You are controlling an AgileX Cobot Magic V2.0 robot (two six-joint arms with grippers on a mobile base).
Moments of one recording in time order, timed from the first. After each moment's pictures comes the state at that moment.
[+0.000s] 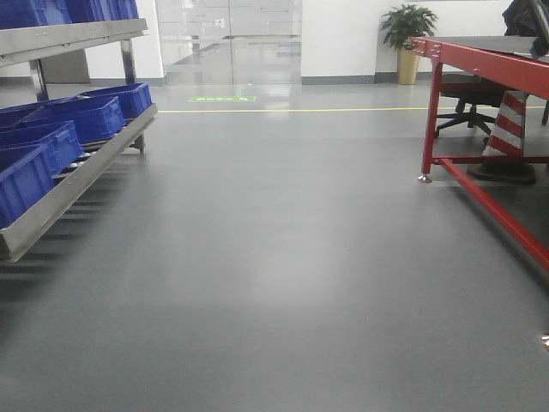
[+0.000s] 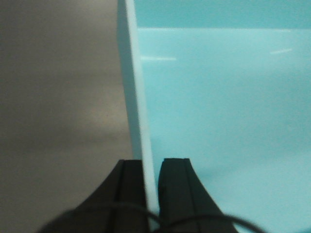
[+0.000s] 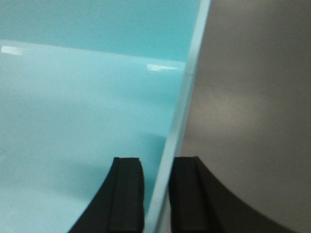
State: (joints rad) left arm -0.27 1.37 -1.80 -0.13 1.20 -0.04; right arm 0.50 1.61 -2.03 0.01 1.21 0.26
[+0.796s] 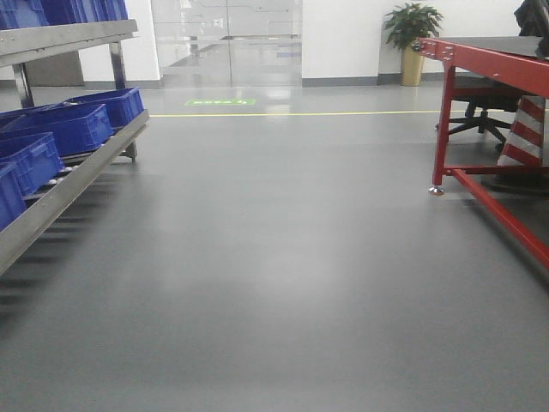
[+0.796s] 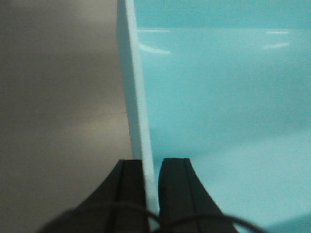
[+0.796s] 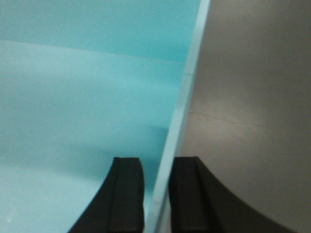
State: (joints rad) left arm -0.27 1.37 -1.80 -0.13 1.20 -0.04; right arm 0.50 1.61 -2.03 0.01 1.21 0.26
